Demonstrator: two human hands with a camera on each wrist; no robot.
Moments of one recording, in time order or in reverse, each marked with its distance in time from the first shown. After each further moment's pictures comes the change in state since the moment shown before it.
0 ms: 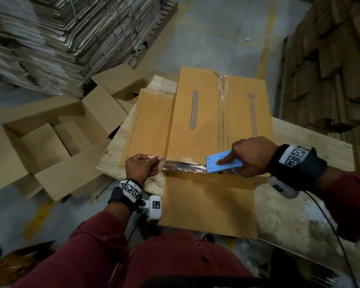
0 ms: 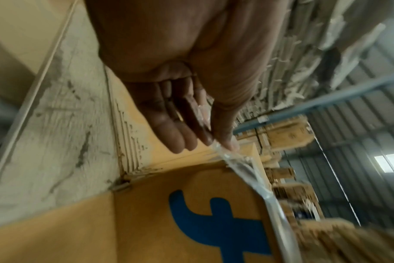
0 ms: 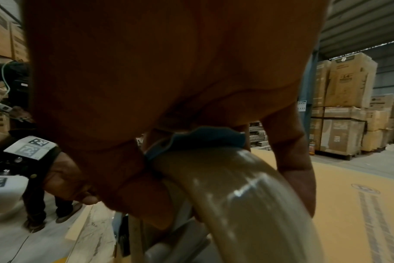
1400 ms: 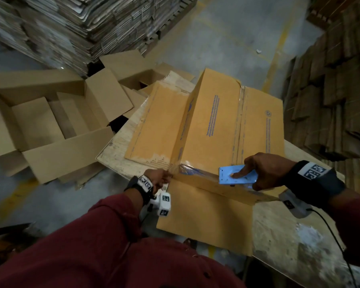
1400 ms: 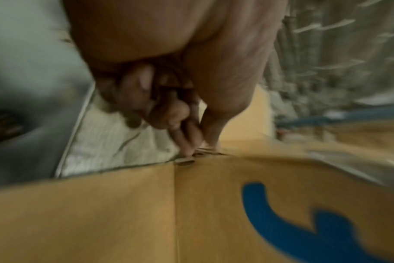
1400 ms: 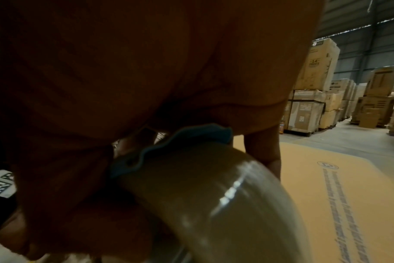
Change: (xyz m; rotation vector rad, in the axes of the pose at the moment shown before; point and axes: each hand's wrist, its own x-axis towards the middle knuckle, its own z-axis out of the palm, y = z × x) left_hand 0.044 -0.041 0.007 0.144 -0.270 -0.494; right_hand 0.036 0.018 -0.006 0.208 -0.185 -0.009
